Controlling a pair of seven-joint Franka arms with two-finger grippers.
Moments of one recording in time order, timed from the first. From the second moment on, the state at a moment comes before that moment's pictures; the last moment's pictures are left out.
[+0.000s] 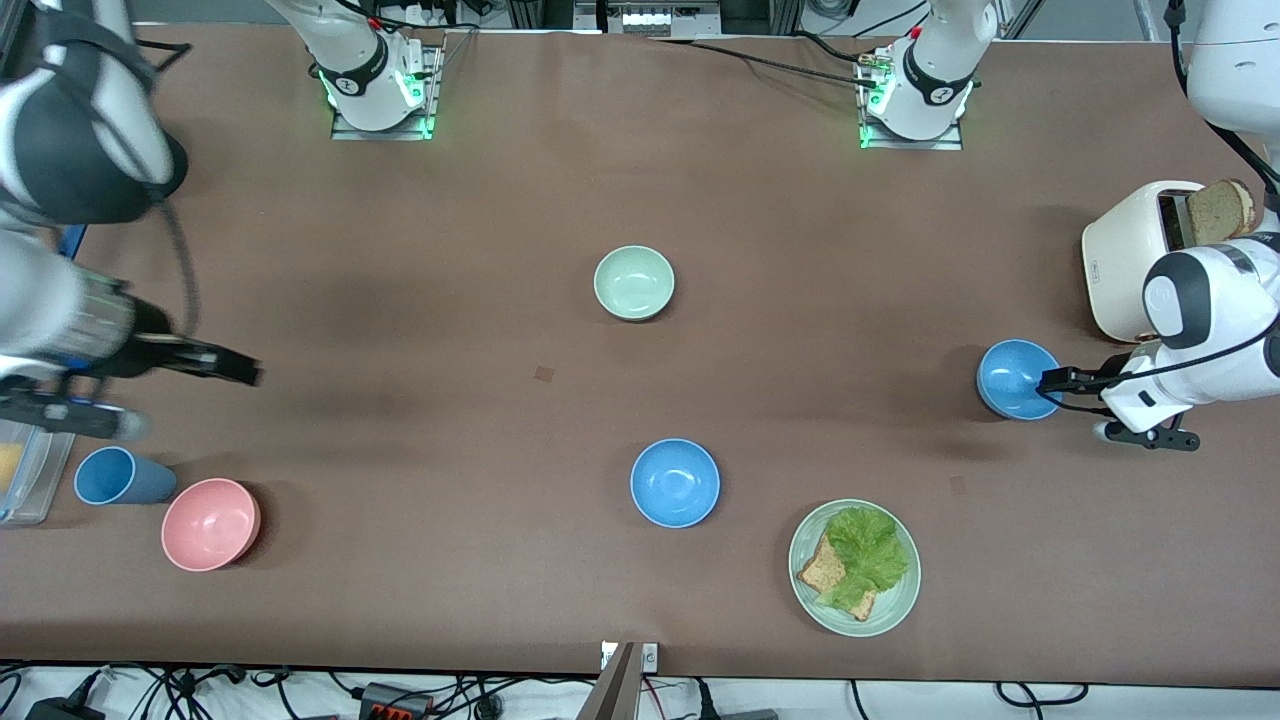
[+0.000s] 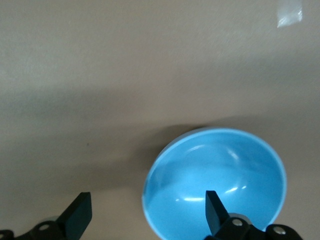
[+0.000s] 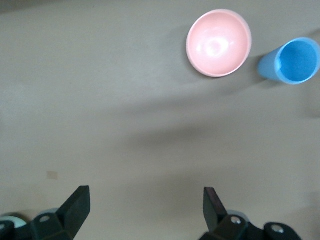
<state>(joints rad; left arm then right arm) 0.30 0.52 -0.05 -1.82 0.04 2.18 0.35 -0.12 0.38 0.19 -1.28 -0.05 1.63 0.22</state>
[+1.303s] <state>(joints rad) 0.31 0.51 -0.05 -1.96 0.04 2.32 0.36 -0.06 0.09 0.00 -1.57 0.01 1.68 0.02</state>
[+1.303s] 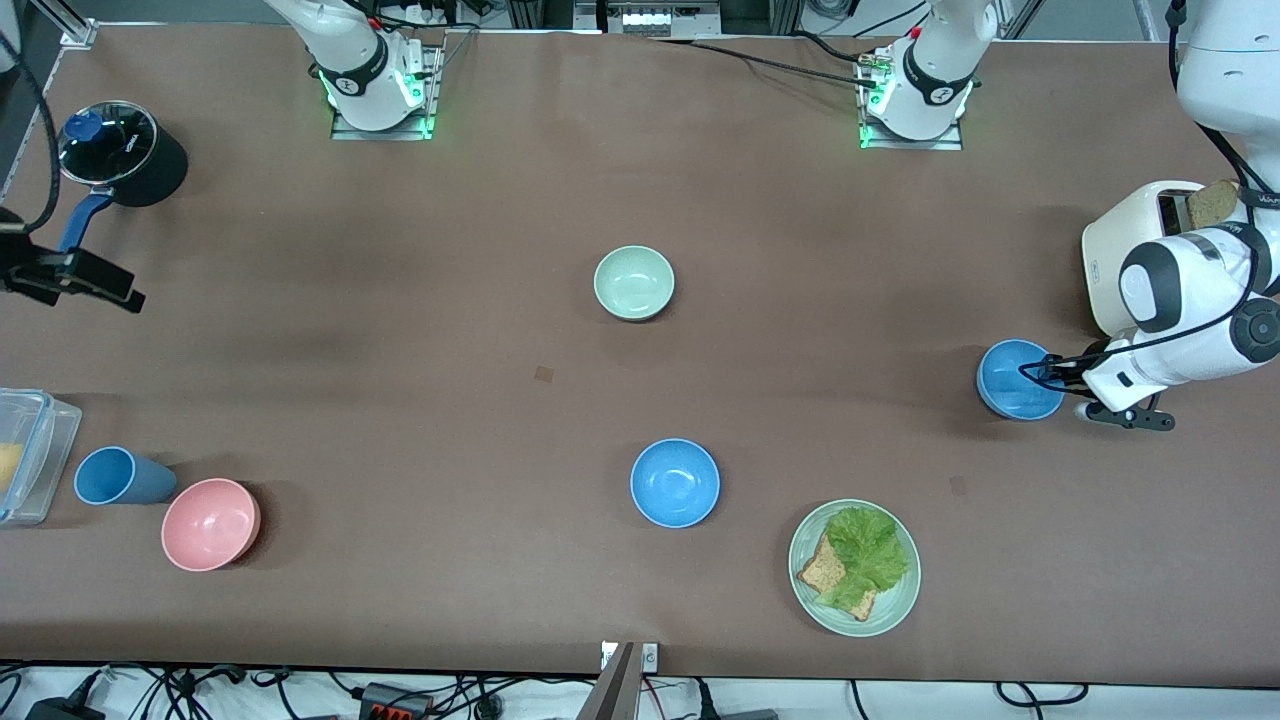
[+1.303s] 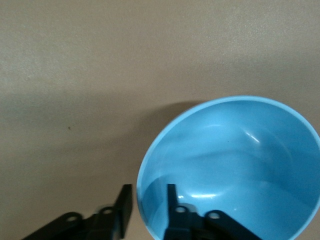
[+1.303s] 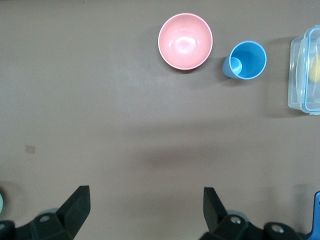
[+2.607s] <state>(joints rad) 0.31 0.38 -0.34 -1.77 -0.01 1.87 -0.09 -0.06 -0.01 0.00 -1.72 0.00 1.75 -0.01</state>
